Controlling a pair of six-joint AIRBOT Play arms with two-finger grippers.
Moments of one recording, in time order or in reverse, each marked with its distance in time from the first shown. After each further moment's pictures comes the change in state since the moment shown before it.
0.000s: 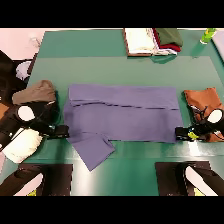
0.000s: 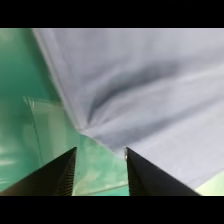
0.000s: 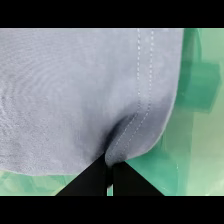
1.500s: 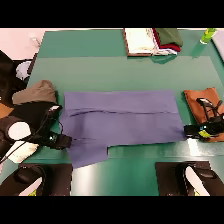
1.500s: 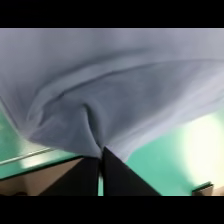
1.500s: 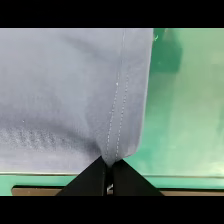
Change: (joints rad) left arm -0.255 0.261 0.049 0.048 -0.113 -0.221; right arm 0.004 0.213 0.149 -0.072 0.222 -0.017
